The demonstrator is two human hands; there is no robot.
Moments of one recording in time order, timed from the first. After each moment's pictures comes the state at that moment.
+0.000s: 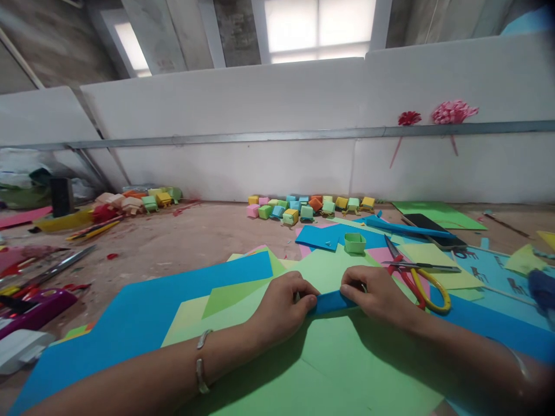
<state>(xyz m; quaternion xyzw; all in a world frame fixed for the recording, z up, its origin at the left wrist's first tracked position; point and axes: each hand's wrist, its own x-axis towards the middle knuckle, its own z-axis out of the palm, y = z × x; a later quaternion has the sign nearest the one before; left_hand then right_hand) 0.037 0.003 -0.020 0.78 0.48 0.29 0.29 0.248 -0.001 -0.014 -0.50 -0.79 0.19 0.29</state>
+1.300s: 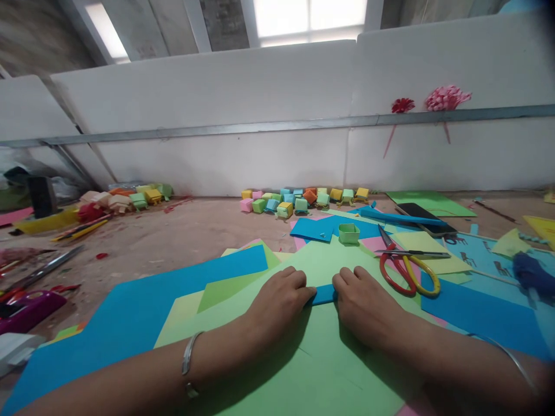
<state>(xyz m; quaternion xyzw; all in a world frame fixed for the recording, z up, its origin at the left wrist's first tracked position) 0.036 0.000 -0.028 0.94 0.34 0.10 -0.04 0.228 -0.025 -0.035 -0.43 -0.88 -0.20 -0.01</state>
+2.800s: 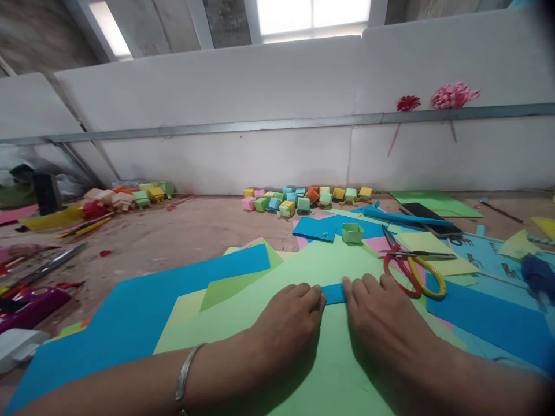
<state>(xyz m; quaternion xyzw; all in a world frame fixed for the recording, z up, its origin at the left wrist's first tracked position) 0.039 -0.019 -0.028 0.96 0.27 0.05 -0.06 0.229 -0.050 -0.021 -0.49 -0.83 -0.24 -0.10</state>
